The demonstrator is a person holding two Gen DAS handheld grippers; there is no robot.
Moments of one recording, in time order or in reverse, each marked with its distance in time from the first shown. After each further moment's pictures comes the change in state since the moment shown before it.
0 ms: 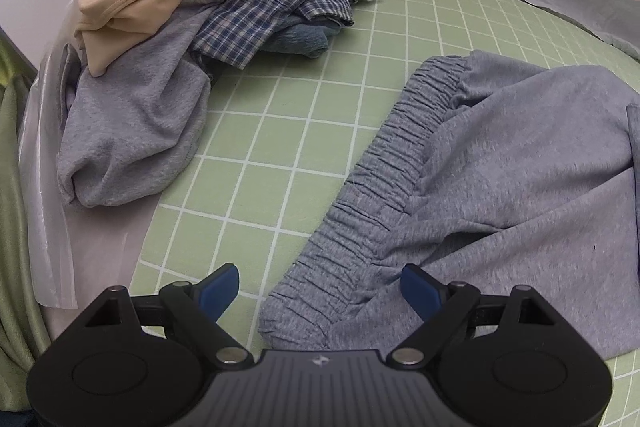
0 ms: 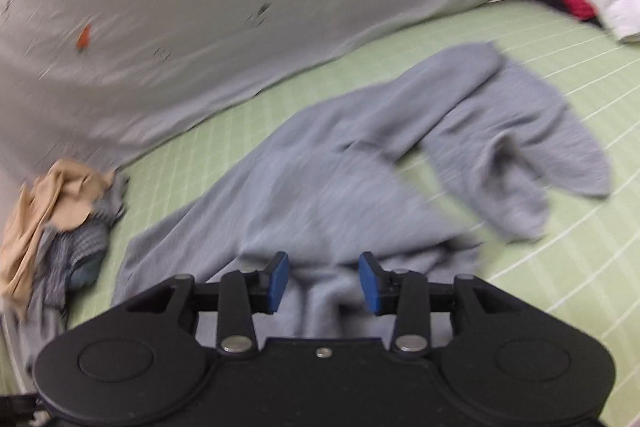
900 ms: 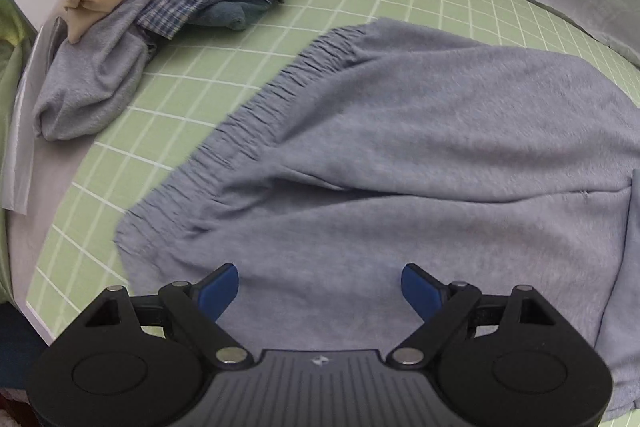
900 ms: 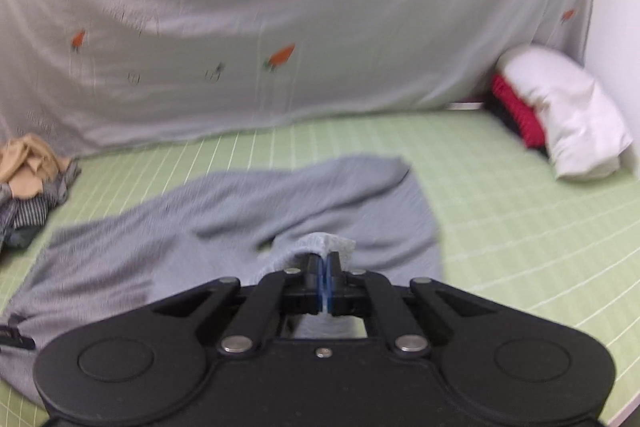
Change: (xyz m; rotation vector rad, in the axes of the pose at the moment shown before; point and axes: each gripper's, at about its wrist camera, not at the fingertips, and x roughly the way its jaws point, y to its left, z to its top) left arm -0.009 -0.126 -0.030 -0.125 0.033 0.050; right arm -0.070 -0.114 0.074 -0.301 -0.164 -0.059
